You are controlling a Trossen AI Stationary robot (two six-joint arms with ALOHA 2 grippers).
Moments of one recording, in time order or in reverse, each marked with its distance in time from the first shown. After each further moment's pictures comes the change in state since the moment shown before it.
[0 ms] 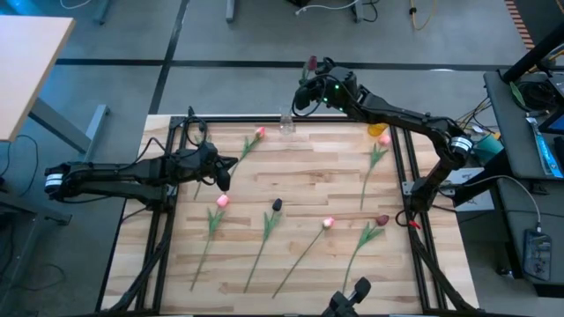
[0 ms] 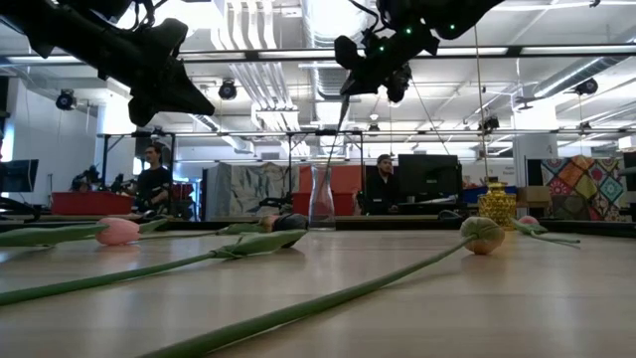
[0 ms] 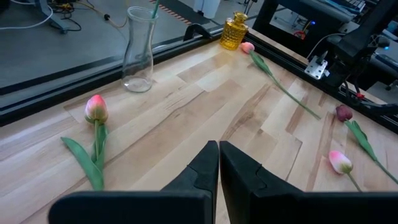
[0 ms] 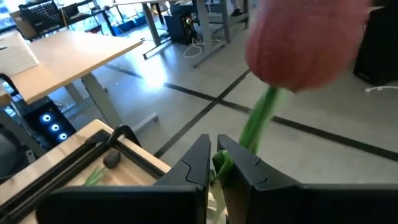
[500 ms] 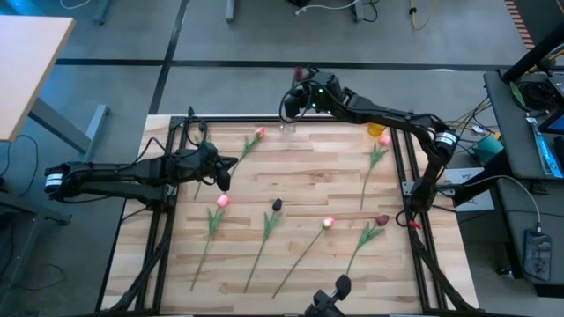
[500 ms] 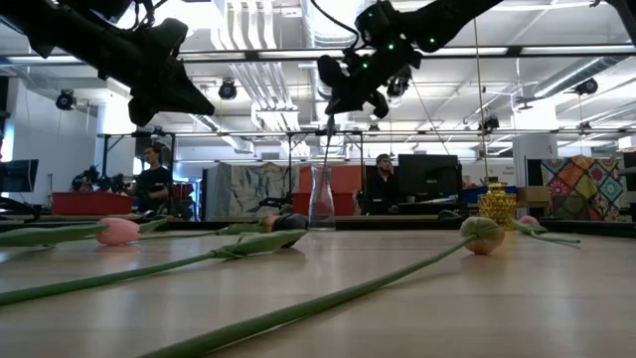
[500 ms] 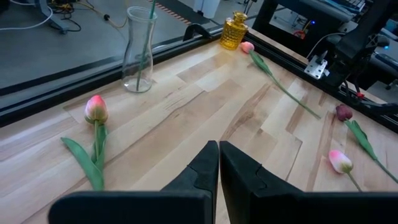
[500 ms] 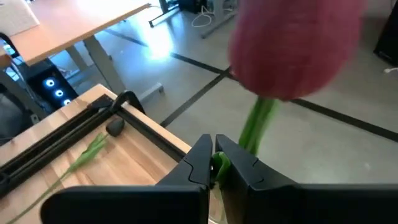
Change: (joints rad) left arm 0.000 0.000 0.000 0.000 0.000 0.003; right arm 0.024 0.134 0.086 -0.064 -0.046 -0.012
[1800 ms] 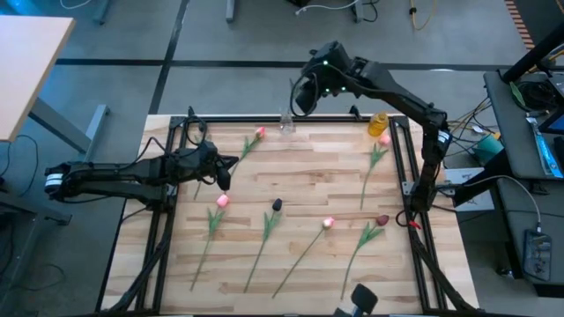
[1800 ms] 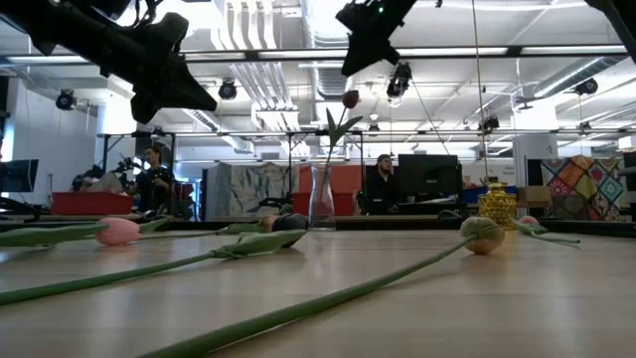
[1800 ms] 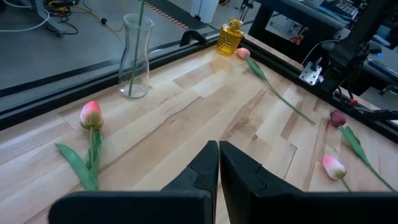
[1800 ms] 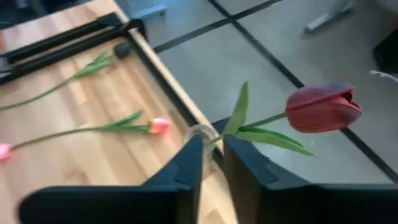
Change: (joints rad) left arm 0.000 0.004 0.010 0.018 0.005 -0.003; right arm 0.004 0.055 0.633 -0.896 -0.094 -0.299
